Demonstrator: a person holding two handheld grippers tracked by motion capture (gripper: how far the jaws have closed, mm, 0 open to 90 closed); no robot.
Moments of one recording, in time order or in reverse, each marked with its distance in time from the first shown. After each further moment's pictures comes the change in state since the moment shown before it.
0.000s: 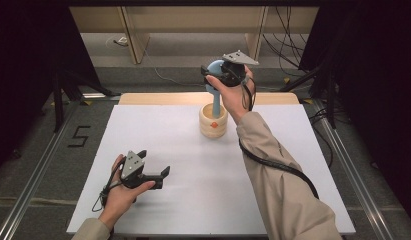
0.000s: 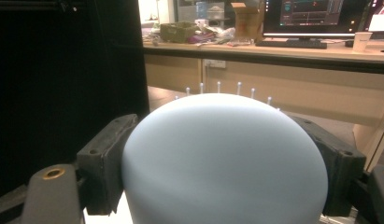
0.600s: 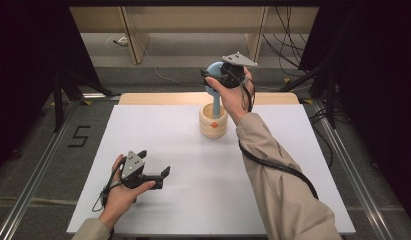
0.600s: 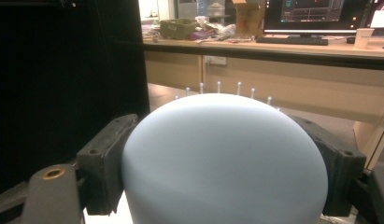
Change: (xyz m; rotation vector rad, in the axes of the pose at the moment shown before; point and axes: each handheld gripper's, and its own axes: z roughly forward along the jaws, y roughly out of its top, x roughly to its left) left arm 0.000 0.000 0.000 0.001 -0.001 0.000; right arm 0.000 -0.005 0.002 0.011 0.001 0.000
